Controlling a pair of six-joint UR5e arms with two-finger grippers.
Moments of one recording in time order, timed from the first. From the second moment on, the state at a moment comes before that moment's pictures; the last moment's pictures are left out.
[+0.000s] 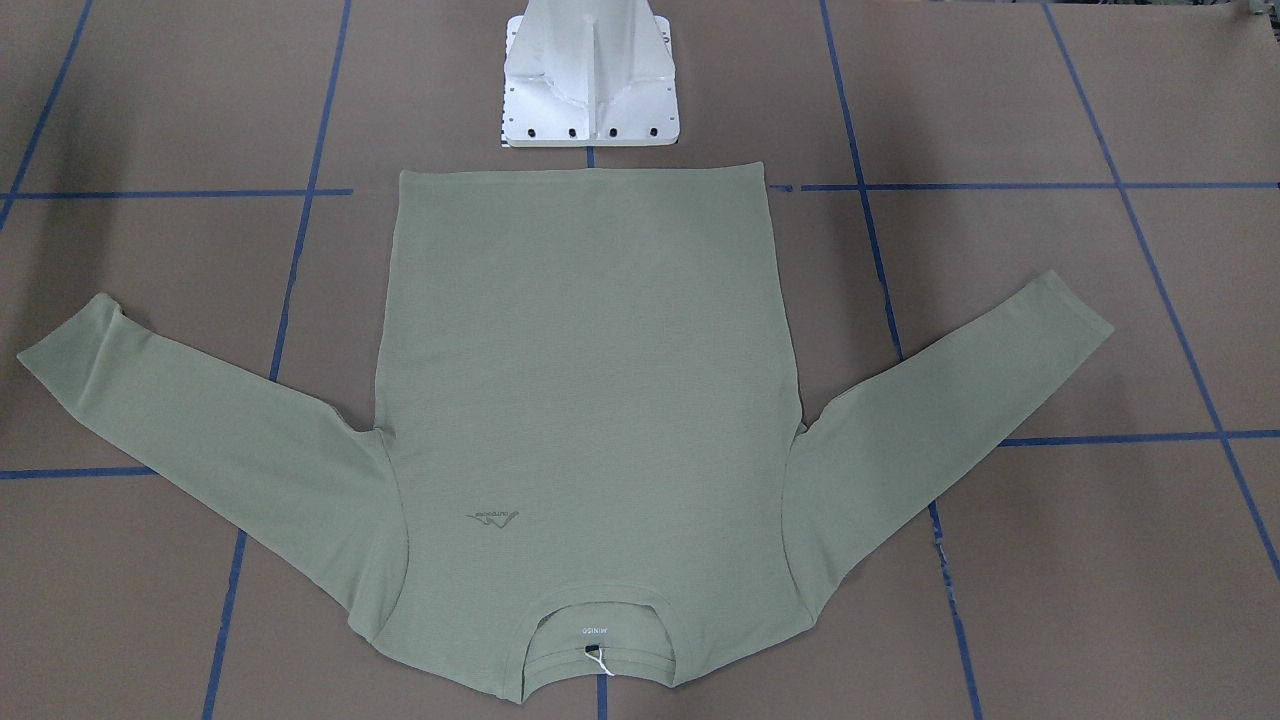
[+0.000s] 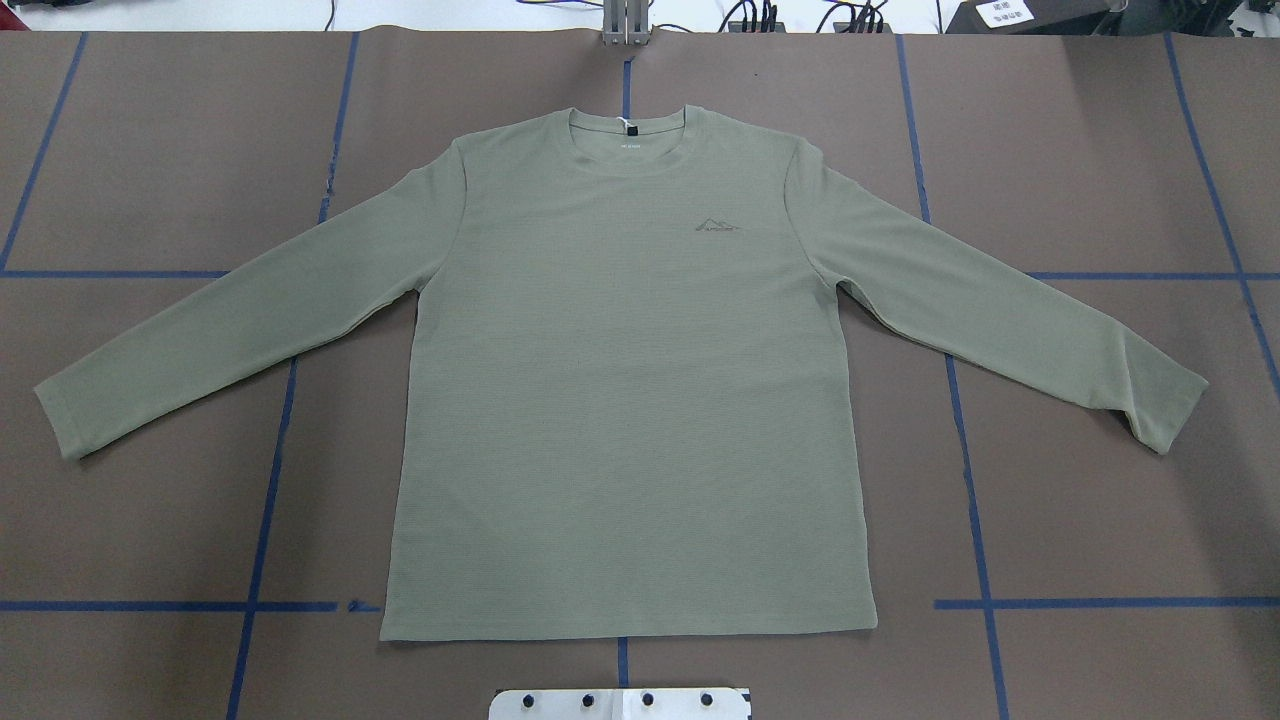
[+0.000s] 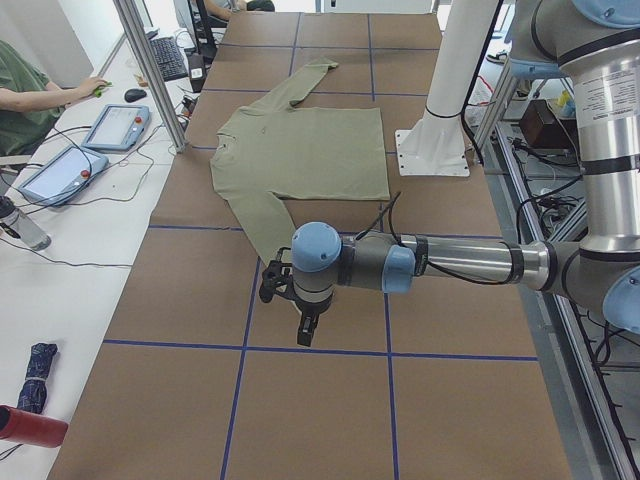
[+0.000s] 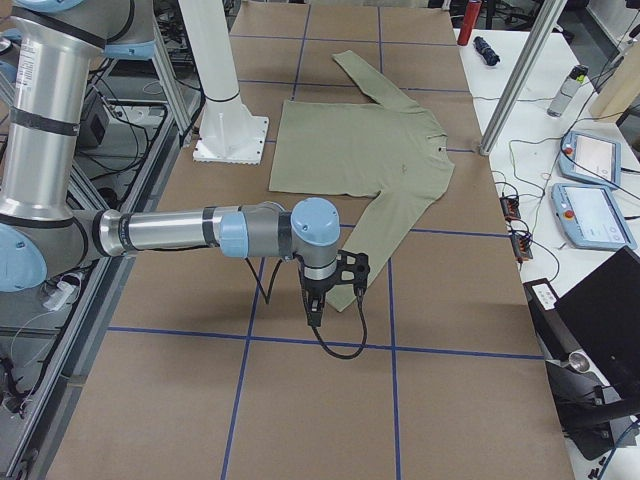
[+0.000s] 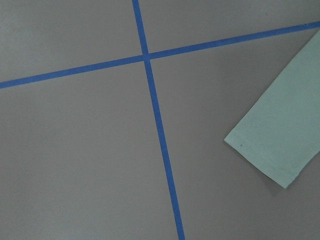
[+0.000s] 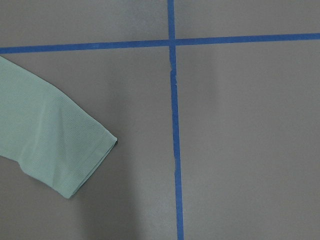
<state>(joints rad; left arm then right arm) -1.55 -1.35 -1.85 -1.63 -2.38 0.11 1.54 -1.83 1.94 -1.62 2.33 0.12</state>
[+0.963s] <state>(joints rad) -1.56 -1.37 -1.96 -1.70 -2.32 0.10 1.54 -1.79 1.97 -1.52 2.34 0.13</state>
